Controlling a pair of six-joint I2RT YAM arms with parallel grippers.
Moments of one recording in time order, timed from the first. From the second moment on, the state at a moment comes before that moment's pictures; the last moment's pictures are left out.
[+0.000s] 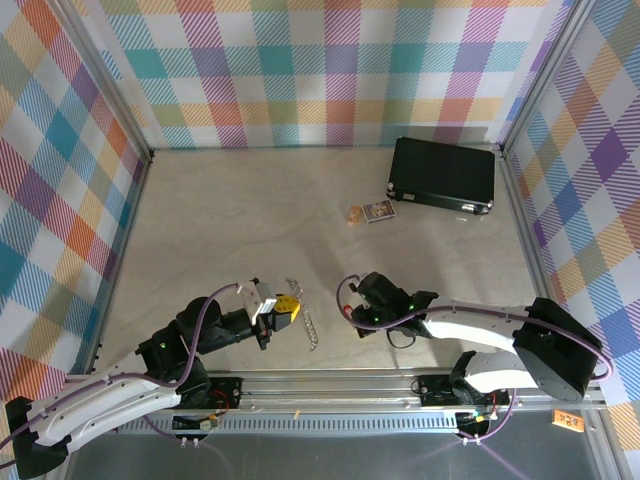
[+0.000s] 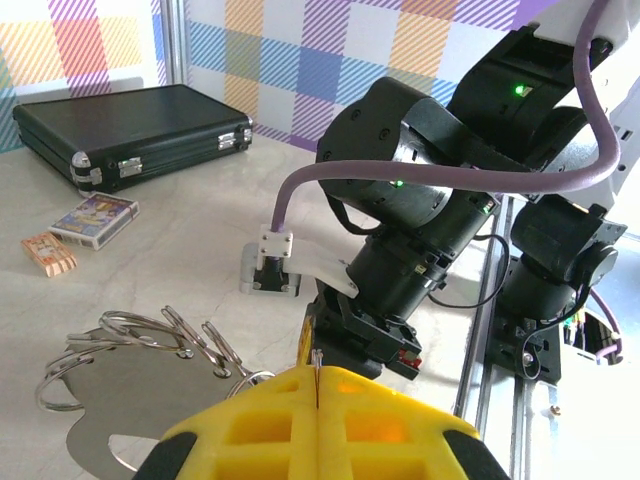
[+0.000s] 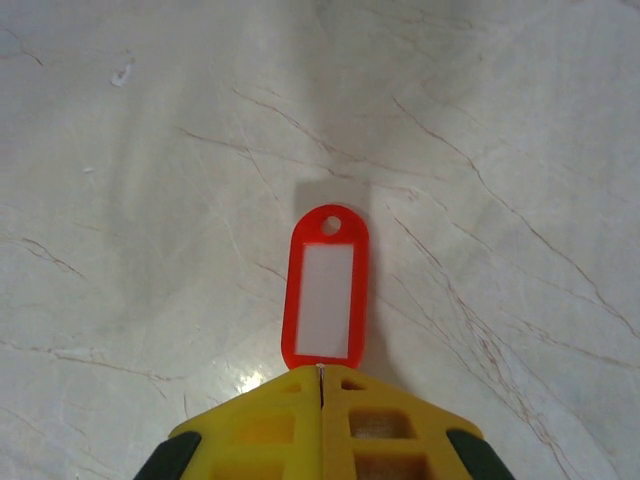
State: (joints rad) left arm -1.00 0.44 0.37 -0.08 0.12 -0.11; right arm 0.94 1.28 0.52 -0.23 -0.03 0.48
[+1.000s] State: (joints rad) left arm -1.00 0.39 0.34 -0.08 0.12 -0.13; right arm 0.88 1.30 0.79 -0.56 -0.07 0.50
